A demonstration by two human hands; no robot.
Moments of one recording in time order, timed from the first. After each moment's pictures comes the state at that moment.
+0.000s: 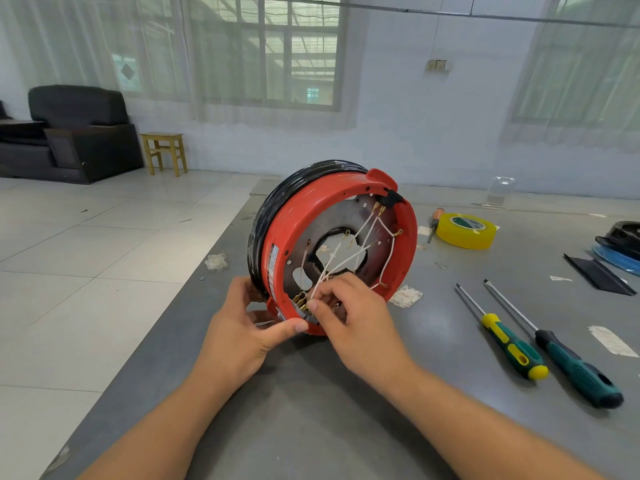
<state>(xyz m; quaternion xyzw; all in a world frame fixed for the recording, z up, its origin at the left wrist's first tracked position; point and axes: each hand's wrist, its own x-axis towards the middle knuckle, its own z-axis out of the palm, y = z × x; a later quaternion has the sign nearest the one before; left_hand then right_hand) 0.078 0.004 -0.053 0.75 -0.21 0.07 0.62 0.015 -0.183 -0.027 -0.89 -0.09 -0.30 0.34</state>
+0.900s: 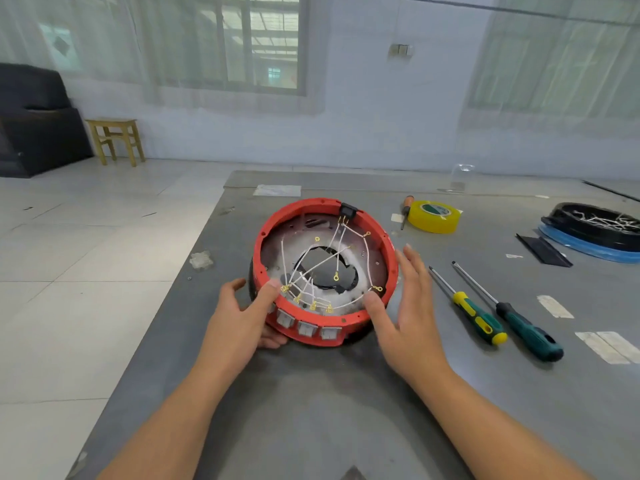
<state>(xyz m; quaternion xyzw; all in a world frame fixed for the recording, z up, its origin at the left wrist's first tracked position) 0.080 0.004 -0.039 0.72 -0.06 -0.10 0.68 -0.034 -0.217 -0.039 -0.87 0.09 -0.37 0.31</state>
